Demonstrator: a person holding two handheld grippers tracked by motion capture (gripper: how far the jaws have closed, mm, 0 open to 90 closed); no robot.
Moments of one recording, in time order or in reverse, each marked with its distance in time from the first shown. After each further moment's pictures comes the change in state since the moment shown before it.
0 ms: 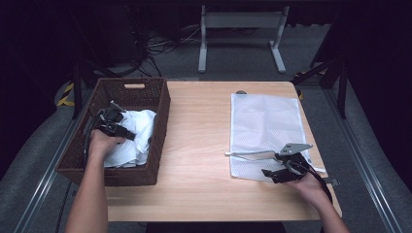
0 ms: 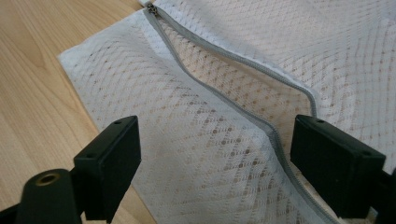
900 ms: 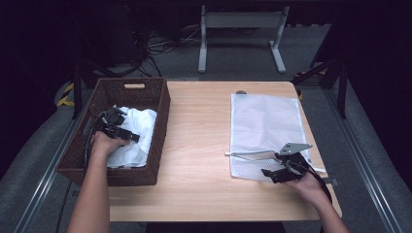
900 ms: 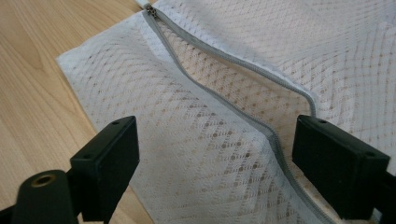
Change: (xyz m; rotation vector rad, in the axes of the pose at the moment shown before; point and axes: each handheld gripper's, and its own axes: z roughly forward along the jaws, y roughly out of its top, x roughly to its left) left arm 0.003 -0.005 0.023 -0.027 0.122 0.033; right arm 0.001 0.001 0.001 0.002 -0.008 -0.003
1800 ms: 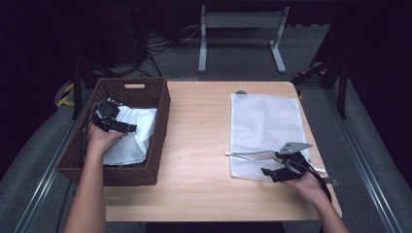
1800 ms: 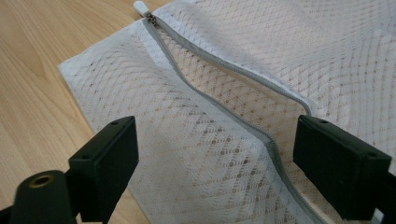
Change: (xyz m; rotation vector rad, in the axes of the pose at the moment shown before) left arm -0.007 0.008 -0.033 -0.154 0.104 0.038; right arm -0.001 0.002 -0.001 -0.017 0.000 0.002
